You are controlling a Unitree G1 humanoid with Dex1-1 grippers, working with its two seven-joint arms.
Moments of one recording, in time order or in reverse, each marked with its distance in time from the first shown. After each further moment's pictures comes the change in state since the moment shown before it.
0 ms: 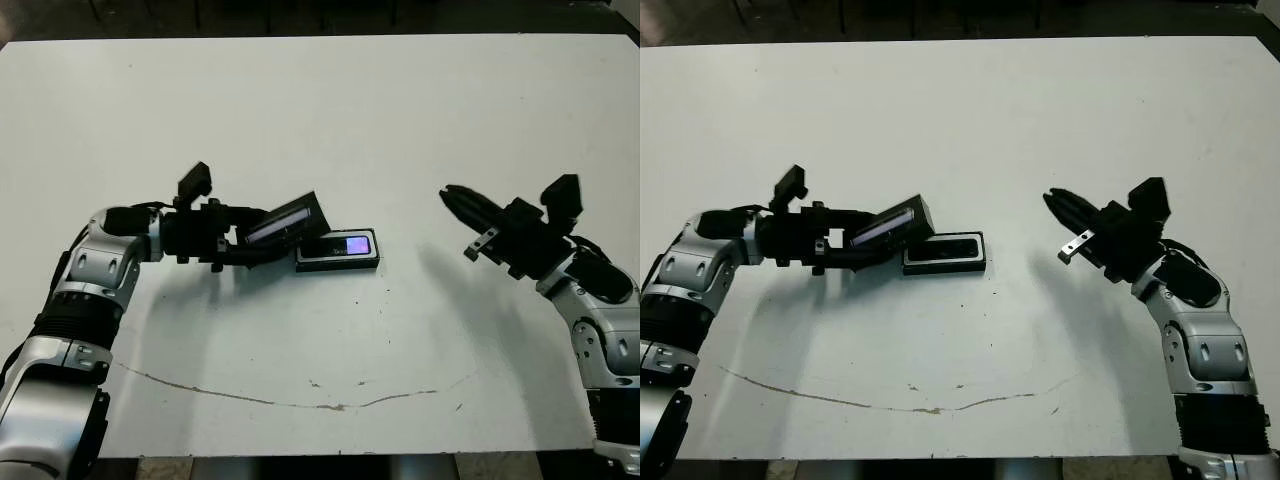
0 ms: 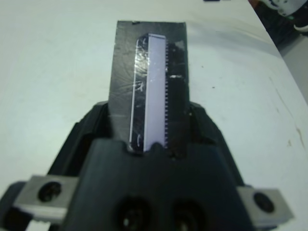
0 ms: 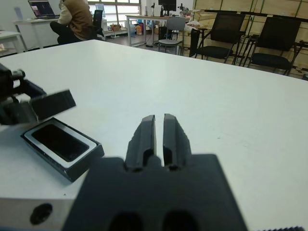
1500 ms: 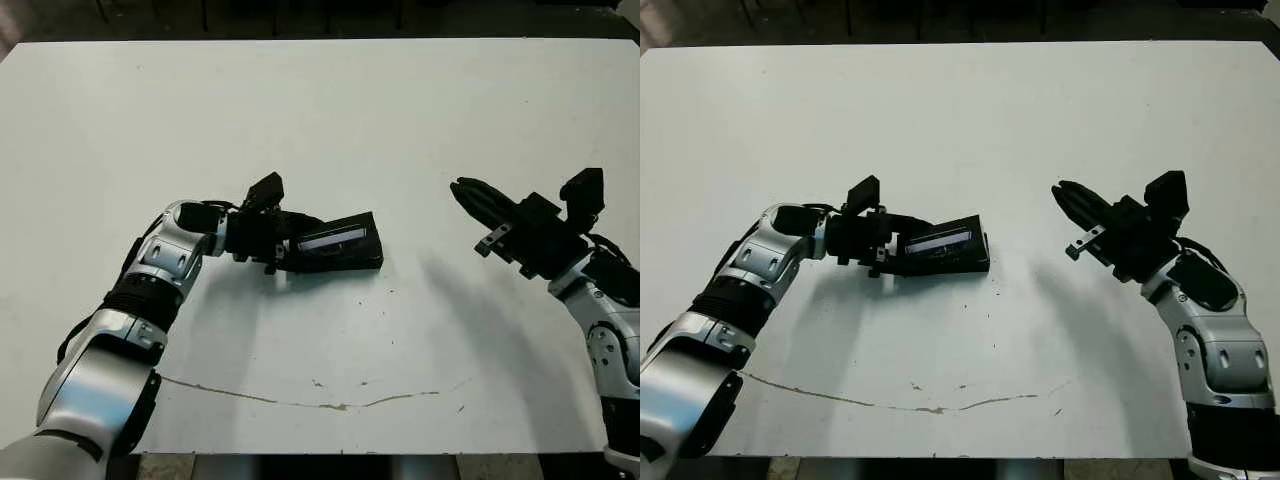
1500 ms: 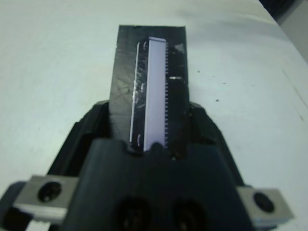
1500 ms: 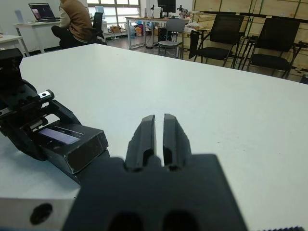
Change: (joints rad) left arm -0.132 -0.167 -0.147 0.181 0.125 -0.134 0.063; right arm 0.023 -0.027 -0.026 -0.077 0.028 0.063 -0.007
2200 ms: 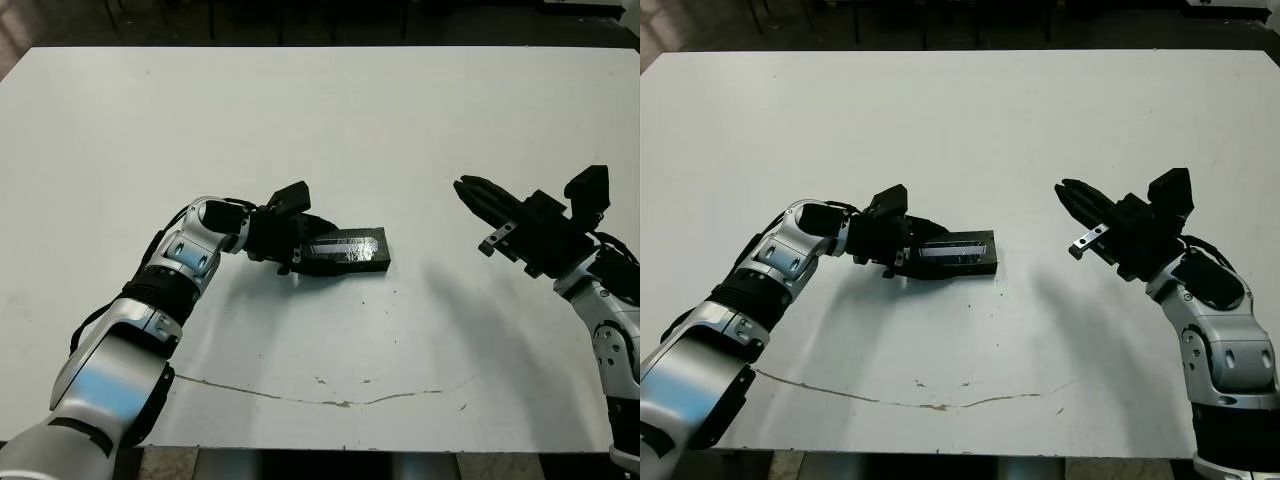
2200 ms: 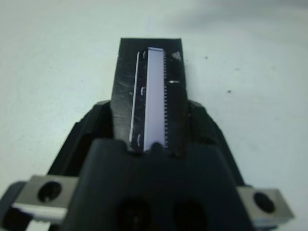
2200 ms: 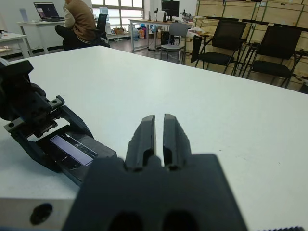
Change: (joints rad) left arm -0.062 -0.023 -0.129 0.009 0.150 -0.008 0.085; right arm 0.004 -0.011 -0.006 -0.013 -0.003 0.009 0.002
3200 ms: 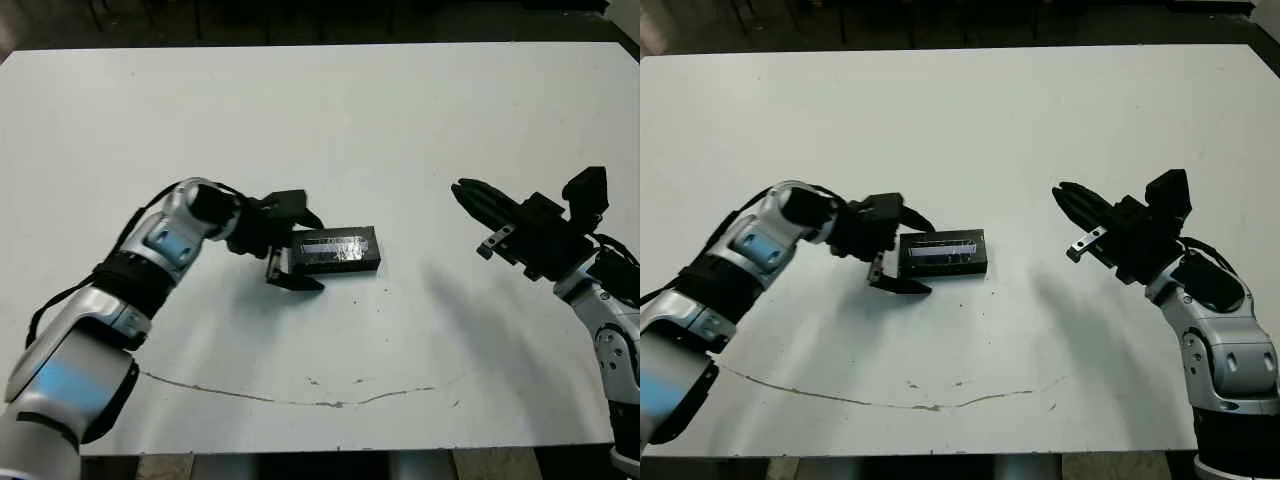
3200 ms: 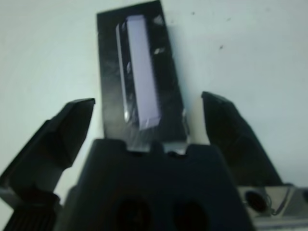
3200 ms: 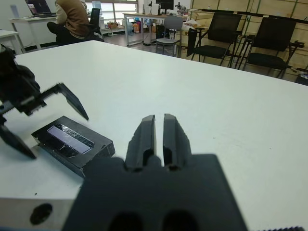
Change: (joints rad) left arm 0.023 0.226 -0.033 -0.075 -0.014 -0.103 -0.065; right arm 0.012 -0.006 0.001 -0.033 0.002 0.042 0.005
